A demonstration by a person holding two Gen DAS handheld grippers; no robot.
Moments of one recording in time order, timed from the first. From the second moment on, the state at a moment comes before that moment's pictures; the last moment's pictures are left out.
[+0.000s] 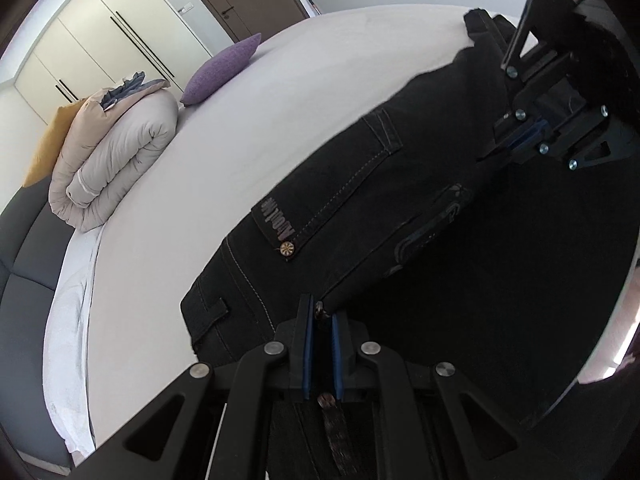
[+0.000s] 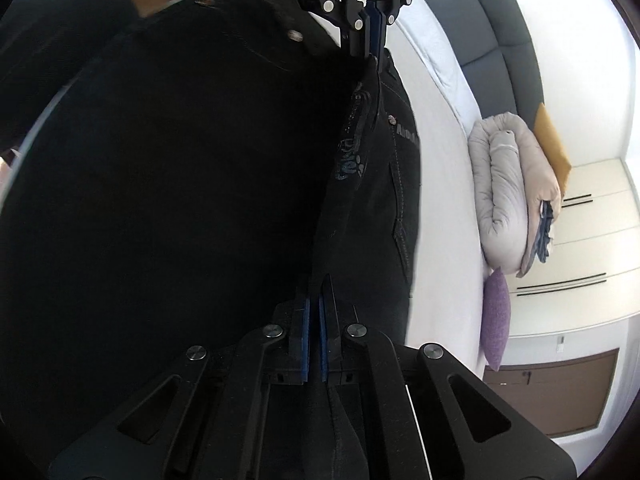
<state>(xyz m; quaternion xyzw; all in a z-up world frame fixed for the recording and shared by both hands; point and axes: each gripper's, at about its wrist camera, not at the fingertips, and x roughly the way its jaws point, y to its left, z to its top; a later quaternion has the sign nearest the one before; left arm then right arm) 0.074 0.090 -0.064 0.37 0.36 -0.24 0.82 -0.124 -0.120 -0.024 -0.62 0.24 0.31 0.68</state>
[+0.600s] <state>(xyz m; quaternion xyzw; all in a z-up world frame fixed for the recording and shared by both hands) 0.010 0.114 -0.086 0.39 0.37 -0.26 0.80 -0.234 -0.061 -0.042 -0.66 0.24 0.31 0.64</state>
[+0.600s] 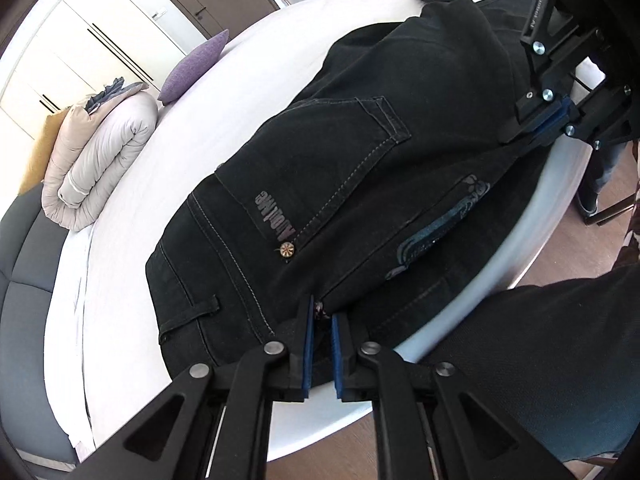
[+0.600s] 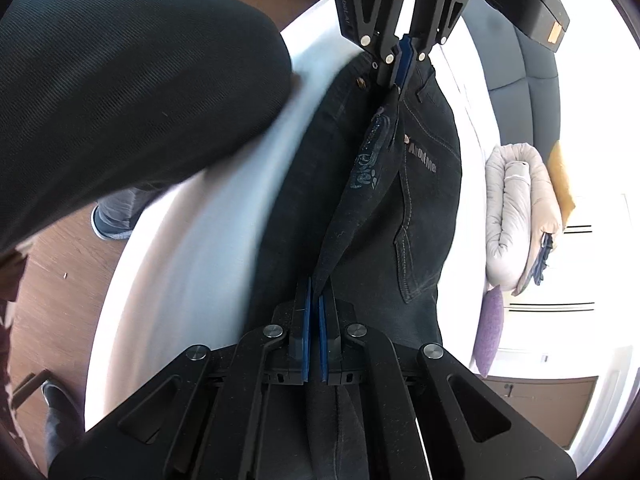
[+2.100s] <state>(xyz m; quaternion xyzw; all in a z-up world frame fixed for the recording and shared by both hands) 0.092 0.071 -0.103 0.10 0.46 -0.18 0.86 -0.201 -0.314 0.026 0.08 0.39 0.19 0.90</state>
